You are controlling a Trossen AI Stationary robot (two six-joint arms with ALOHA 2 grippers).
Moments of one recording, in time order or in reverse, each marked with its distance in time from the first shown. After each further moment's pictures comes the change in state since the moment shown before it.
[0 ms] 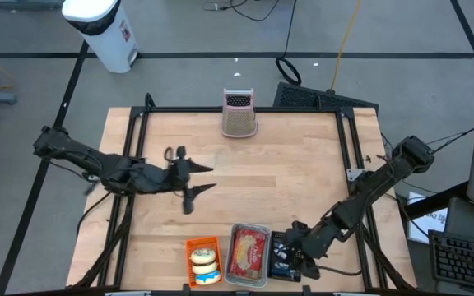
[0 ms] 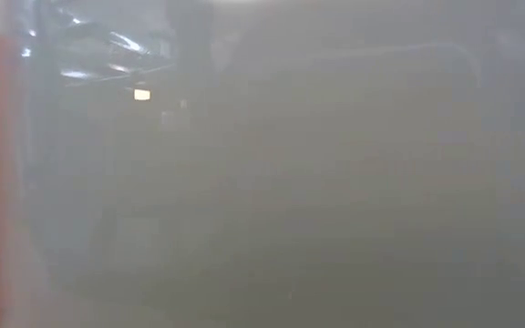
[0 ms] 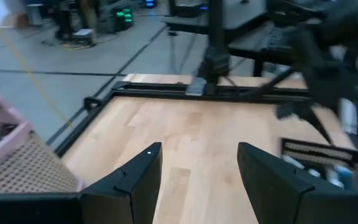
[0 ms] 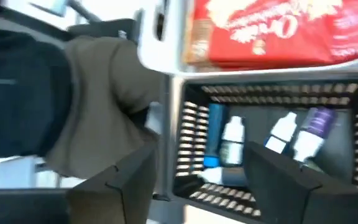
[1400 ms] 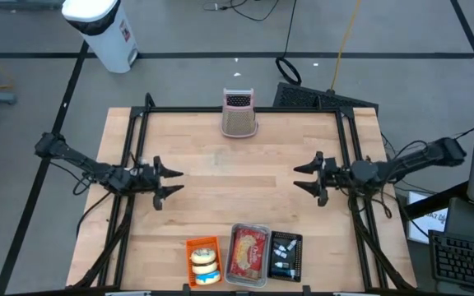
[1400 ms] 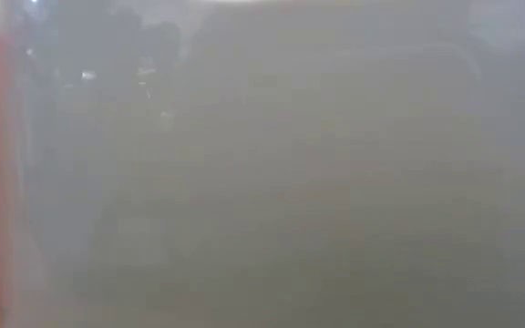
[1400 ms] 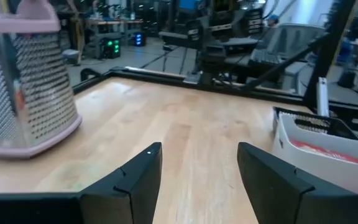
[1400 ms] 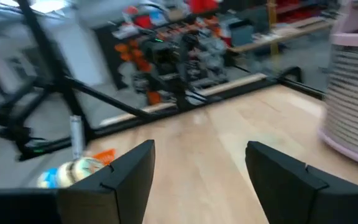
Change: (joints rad) left arm -0.067 -0.805 -0.995 0.419 0.000 -0.053; right arm -0.423 -0.921 -0.751 0.615 0.405 -0.557
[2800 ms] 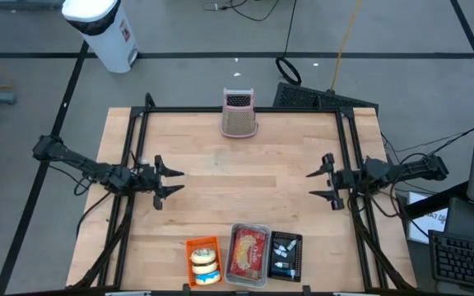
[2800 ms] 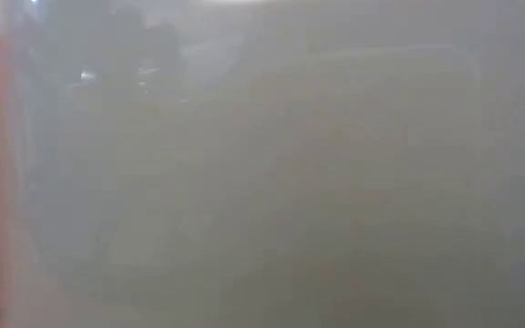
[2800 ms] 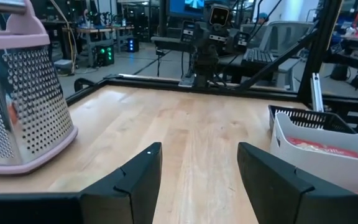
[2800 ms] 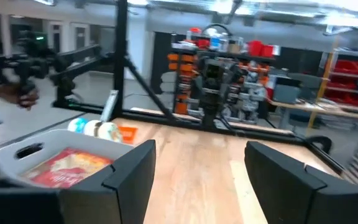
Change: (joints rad) left arm 0.051 0.002 0.002 0.024 0.088 0.074; right arm -0.080 -0.539 -0.195 -0.214 -0.313 -0.418
